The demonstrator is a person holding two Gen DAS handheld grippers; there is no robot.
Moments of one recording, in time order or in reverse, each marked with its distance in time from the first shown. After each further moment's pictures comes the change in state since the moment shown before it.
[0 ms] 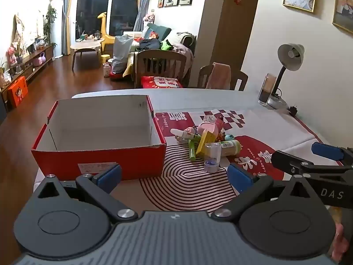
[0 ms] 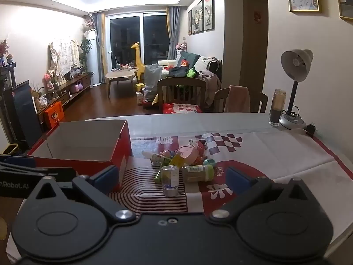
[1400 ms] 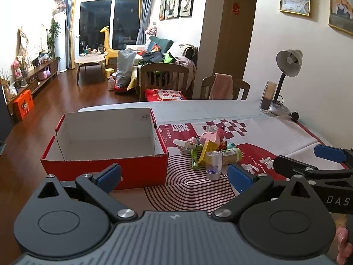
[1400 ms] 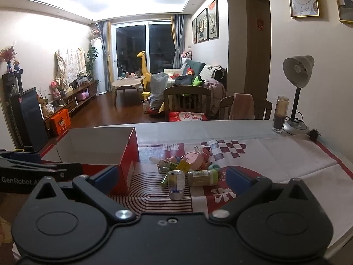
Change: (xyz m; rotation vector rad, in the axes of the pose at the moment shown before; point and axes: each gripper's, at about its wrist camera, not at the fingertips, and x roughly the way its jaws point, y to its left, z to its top) left arm -0.021 -0.010 -0.004 0.049 -0.086 0.051; right arm -0.021 0.002 -0.004 -0.005 -0.060 0.030
